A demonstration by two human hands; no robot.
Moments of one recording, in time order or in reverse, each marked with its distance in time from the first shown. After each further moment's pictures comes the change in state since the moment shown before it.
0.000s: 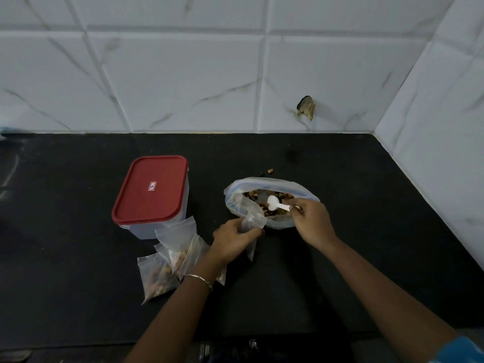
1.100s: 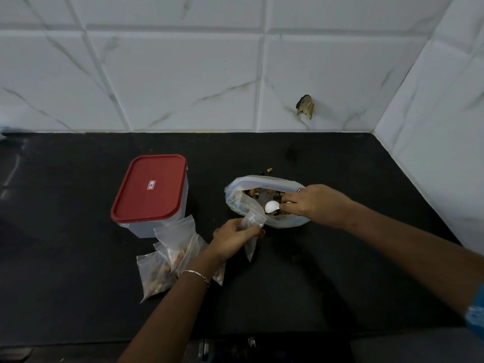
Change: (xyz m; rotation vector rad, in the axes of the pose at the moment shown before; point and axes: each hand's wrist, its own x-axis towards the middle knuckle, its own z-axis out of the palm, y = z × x) left_hand 0.011 -0.008 0.000 -0.046 -0.091 -0.066; right_hand 0.035 -0.005 -0.056 -0.864 -0.313 -1.028
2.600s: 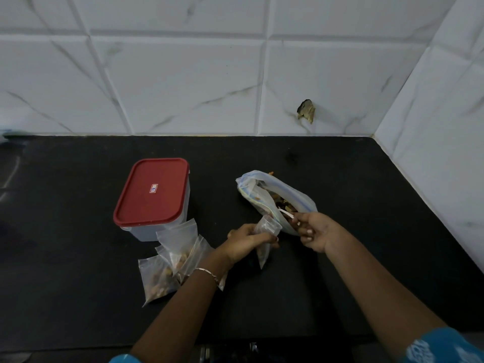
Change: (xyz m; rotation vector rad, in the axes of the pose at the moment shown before) left_hand 0.005 0.010 0.012 -0.053 -0.185 0.023; right_hand 0.009 -0.040 0.030 2.101 0.088 1.617
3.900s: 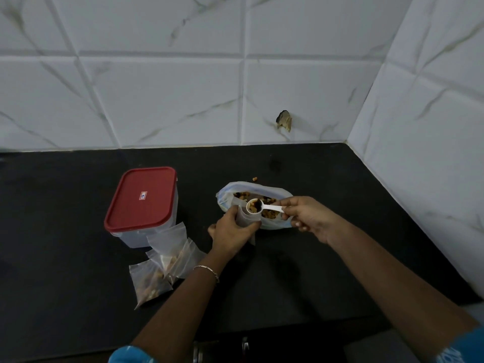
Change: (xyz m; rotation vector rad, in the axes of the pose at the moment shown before) left_hand -0.009 0.021 0.012 0.227 0.539 0.292; right_hand -0.076 -0.016 -0.002 -0.516 -0.032 -0.419
